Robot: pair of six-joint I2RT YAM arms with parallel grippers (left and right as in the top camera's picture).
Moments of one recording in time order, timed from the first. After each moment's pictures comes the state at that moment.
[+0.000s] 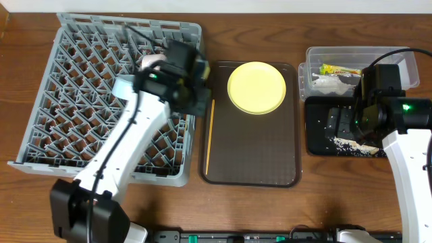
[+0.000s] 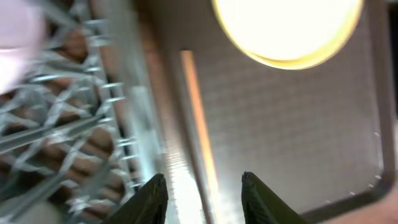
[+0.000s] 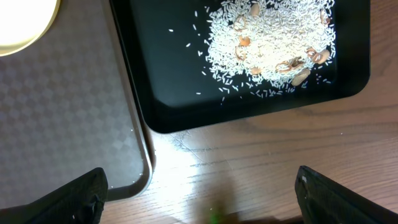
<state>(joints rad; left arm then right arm) -0.40 1.63 1.42 -0.98 0.14 -0.17 0.00 1.34 1.30 -1.30 0.09 0.23</state>
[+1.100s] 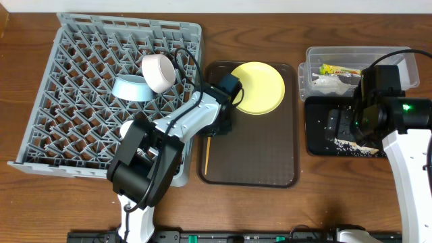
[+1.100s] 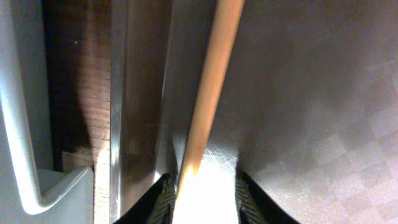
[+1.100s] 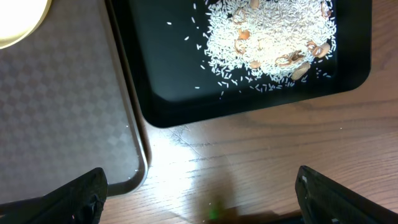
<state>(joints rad) -0.56 2.02 1.35 -0.85 -0.06 -0.70 0.00 1.34 1.30 -1.32 0.09 0.23</state>
